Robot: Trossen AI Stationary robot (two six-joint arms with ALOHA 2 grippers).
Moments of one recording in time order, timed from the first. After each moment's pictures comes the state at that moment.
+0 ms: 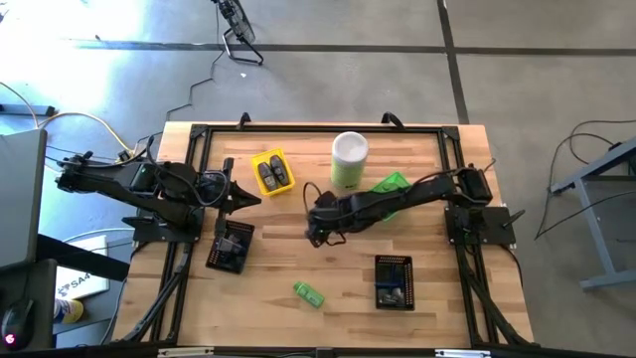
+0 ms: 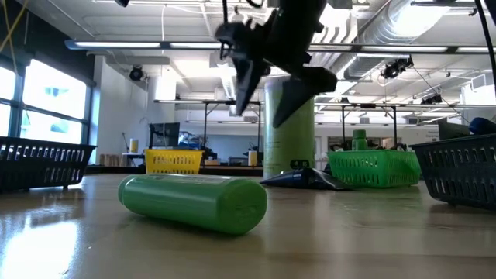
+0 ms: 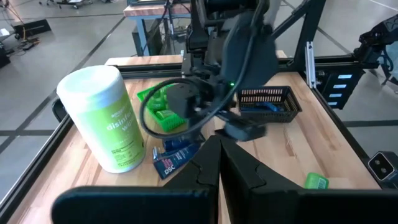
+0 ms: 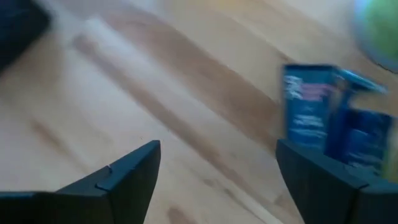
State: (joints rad) left arm -0.20 0.72 0.88 -0.42 -0.22 -0.03; right arm 0.14 1.95 1.57 -0.81 0.28 1.03
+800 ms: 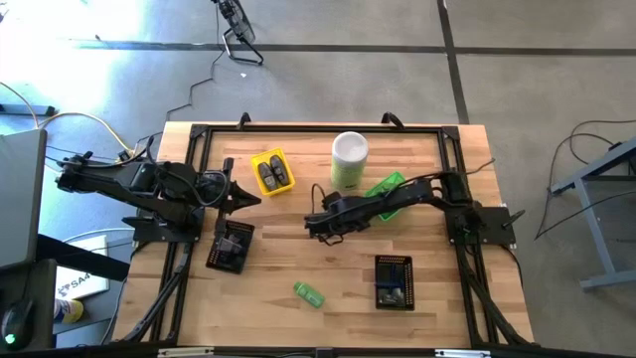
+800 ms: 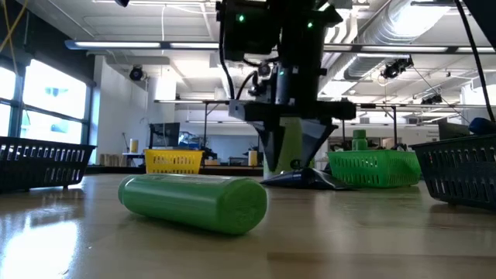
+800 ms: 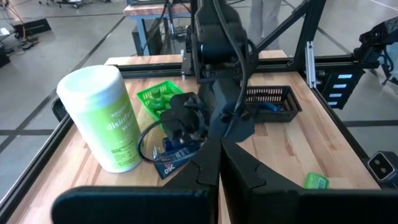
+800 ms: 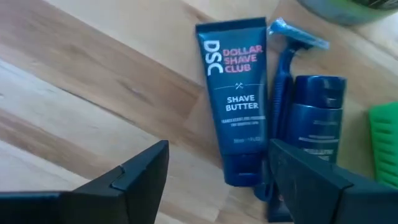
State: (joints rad) left arm -0.20 0.72 0.88 -0.42 -0.22 -0.03; right arm 0.11 2.10 1.57 -0.99 0.34 1.18
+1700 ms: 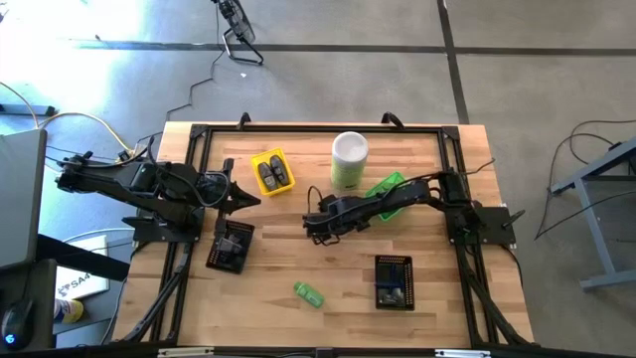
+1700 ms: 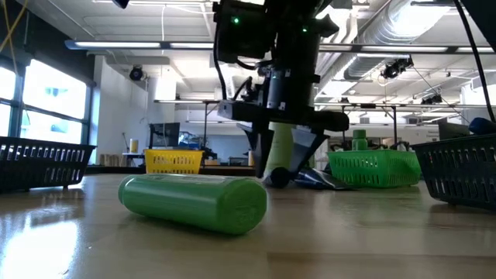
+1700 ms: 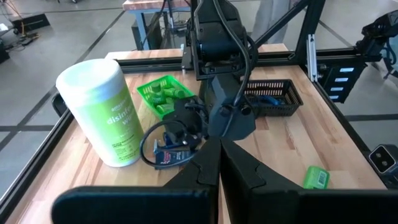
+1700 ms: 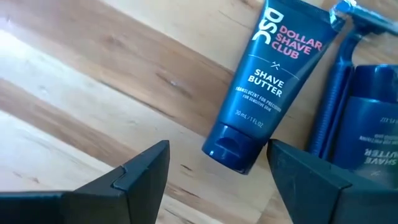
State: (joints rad) left arm -0.20 0.72 0.88 -0.45 -0.22 -0.03; right arm 0.10 2.12 1.56 -0.86 0.25 1.18
